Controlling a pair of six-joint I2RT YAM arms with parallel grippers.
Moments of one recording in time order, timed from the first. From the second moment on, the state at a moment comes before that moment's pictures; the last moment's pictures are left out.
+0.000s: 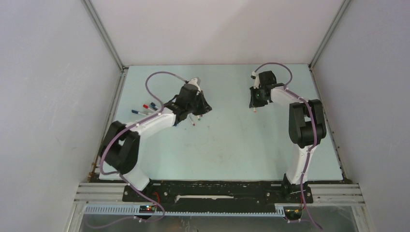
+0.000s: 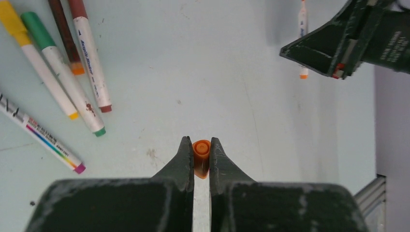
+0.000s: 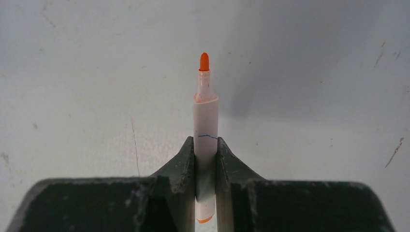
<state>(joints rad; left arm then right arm) -0.57 1.58 1.04 -0.06 0.07 -0.67 0.19 1.96 1.36 -0.41 -0.19 0.09</state>
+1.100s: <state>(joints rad) -0.59 2.21 1.70 -0.53 0.05 -0.56 0.10 2.05 1.41 -0.50 -0.29 0.20</state>
